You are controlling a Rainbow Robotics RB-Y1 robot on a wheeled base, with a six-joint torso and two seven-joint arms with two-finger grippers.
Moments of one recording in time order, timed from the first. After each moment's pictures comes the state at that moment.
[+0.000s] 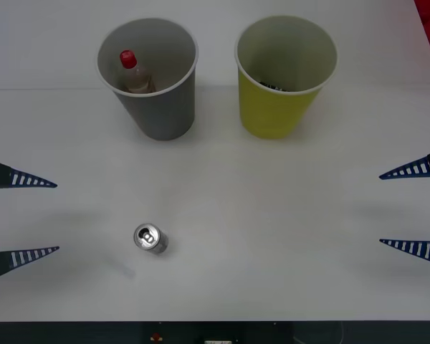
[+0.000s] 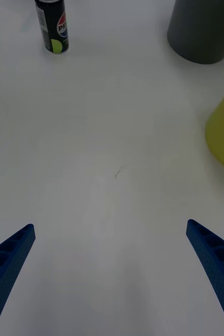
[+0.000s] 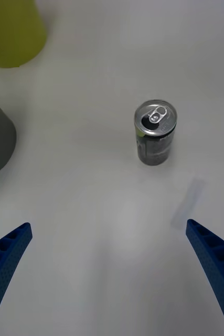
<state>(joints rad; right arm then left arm) 0.26 -1.13 -0.26 -2.01 1.31 -1.13 -0.09 0.30 1.09 0.25 -1.90 -1.25 -1.12 -0.11</state>
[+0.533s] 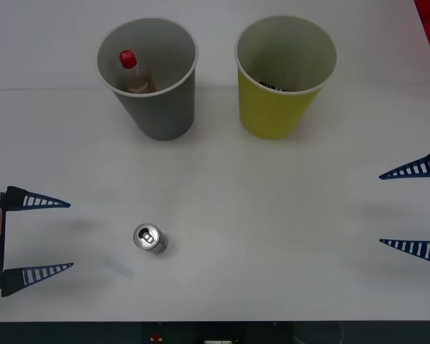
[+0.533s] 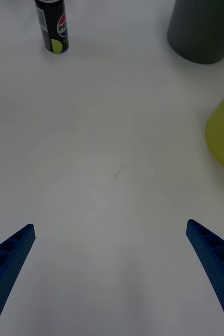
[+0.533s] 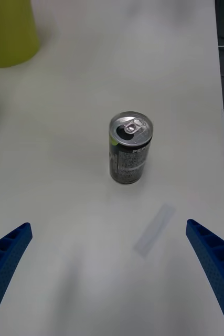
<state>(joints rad) 0.26 -1.13 -0.26 -2.01 1.31 -1.13 -0.09 0.24 1.09 0.04 -1.67 -1.01 -1.12 -0.29</state>
